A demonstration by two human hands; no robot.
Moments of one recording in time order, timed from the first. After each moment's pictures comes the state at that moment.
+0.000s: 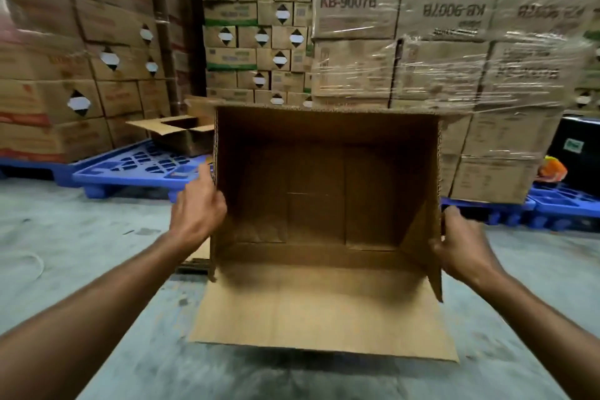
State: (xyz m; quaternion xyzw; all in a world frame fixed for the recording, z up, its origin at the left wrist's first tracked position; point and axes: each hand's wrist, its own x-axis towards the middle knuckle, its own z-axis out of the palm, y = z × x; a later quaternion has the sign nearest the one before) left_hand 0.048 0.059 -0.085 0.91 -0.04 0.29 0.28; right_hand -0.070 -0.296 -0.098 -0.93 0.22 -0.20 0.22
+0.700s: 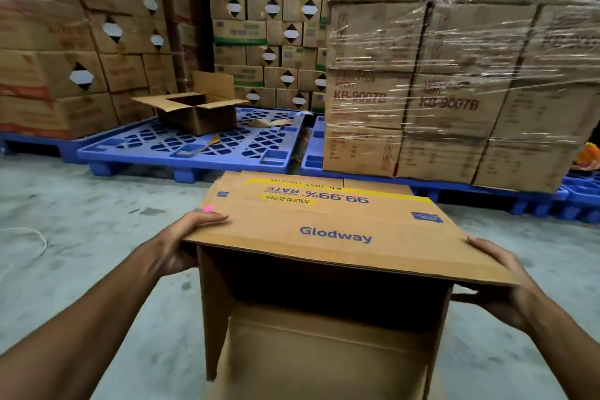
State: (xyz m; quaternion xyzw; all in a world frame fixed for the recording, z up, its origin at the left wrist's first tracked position) left_hand 0.072 0.098 -0.150 0.63 0.08 -0.24 0.73; right_hand -0.058 -0.332 -0.163 -0.60 0.24 -0.04 0.76
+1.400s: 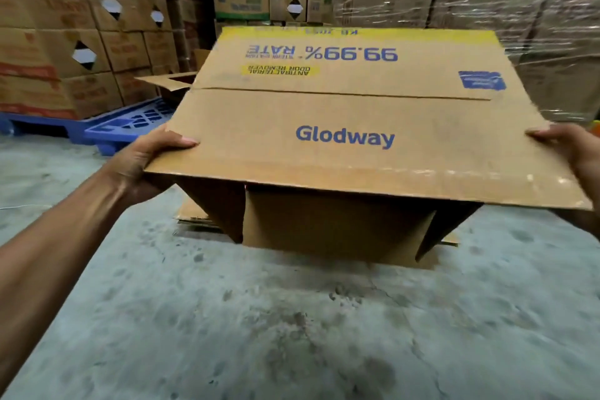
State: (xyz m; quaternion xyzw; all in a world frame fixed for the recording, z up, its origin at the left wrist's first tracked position) left_hand 0.047 0.139 -0.077 0.61 -0.13 -0.09 0.78; right_hand -0.072 -0.327 -0.043 -0.64 0.12 -0.16 0.74
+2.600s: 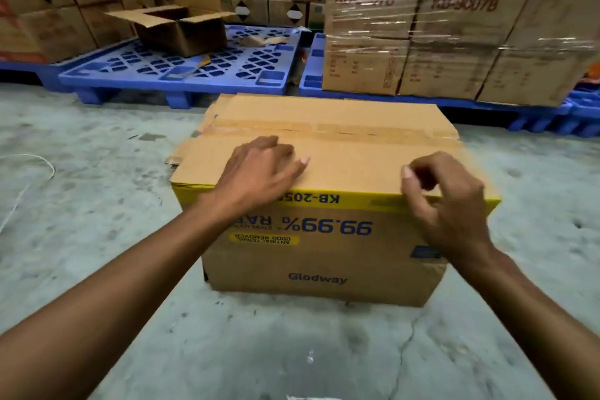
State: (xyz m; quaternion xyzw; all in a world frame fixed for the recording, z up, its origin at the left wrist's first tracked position) left_hand 0.002 0.023 -0.172 0.95 -0.24 0.13 0.16; right_hand -0.111 -0.215 -0.172 -0.87 -0.09 -0.43 0.22
